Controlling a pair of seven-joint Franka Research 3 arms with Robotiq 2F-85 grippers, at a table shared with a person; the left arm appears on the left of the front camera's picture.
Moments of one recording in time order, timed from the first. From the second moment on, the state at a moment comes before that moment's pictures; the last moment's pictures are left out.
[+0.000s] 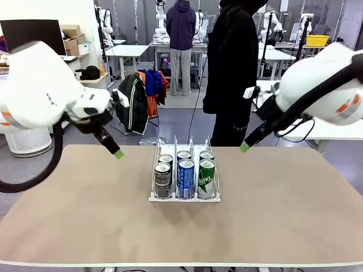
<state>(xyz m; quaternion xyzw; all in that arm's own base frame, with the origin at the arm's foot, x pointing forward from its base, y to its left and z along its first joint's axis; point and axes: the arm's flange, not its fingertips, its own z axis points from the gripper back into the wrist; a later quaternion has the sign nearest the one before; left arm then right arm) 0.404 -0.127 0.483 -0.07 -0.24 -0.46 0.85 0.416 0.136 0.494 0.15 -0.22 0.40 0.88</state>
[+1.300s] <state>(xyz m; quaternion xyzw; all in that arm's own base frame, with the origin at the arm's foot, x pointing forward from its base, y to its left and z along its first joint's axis) 0.358 -0.063 0.574 -0.01 -0.33 -0.43 0.84 0.382 0.033 0.588 0.19 -0.33 0.43 0.82</state>
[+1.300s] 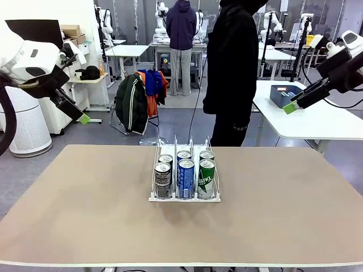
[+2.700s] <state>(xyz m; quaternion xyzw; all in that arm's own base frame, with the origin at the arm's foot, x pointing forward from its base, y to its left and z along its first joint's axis) 0.358 -0.063 0.580 -0.01 -0.33 -0.43 0.84 0.403 0.017 0.716 0.13 -0.40 0.44 0.80</state>
